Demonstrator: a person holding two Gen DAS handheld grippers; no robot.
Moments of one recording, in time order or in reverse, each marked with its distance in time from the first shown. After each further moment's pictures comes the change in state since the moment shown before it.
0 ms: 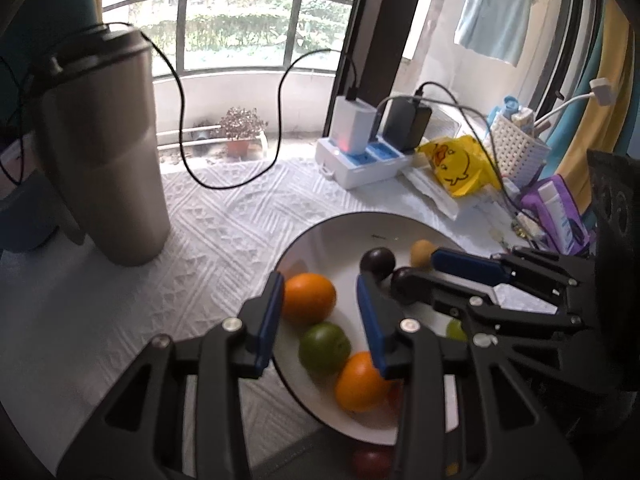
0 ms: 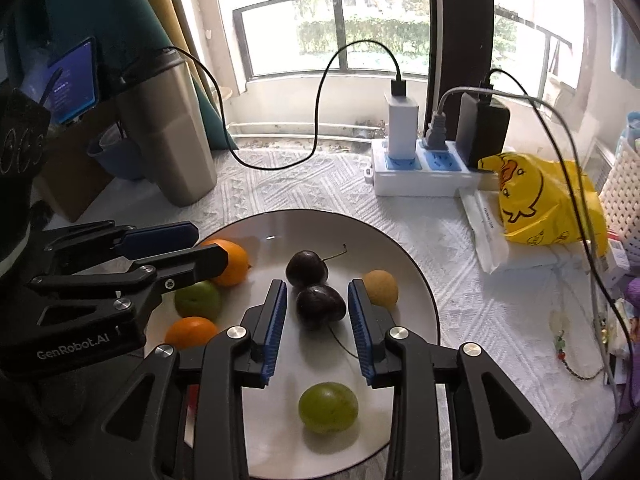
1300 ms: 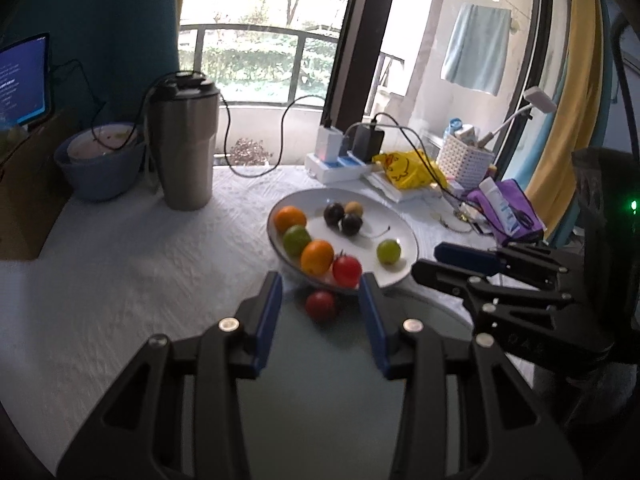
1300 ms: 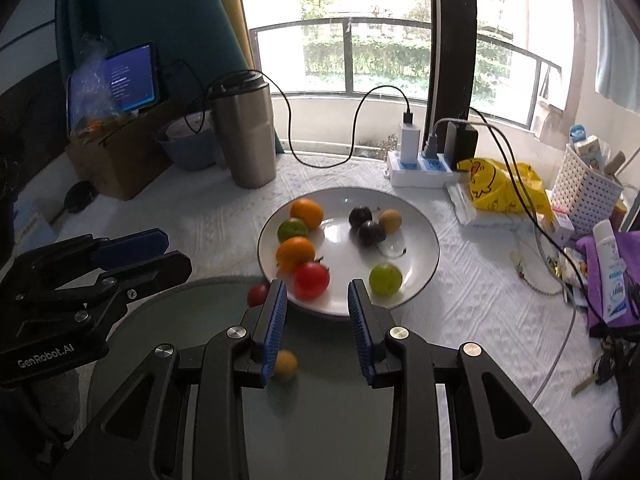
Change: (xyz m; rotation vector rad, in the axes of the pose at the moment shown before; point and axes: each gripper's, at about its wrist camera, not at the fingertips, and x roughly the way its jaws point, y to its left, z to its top) left arm -0.127 -0.025 -0.088 -0.023 -0.137 0.009; right arm -0.105 0.062 -0.065 -0.034 -0.075 -0.021
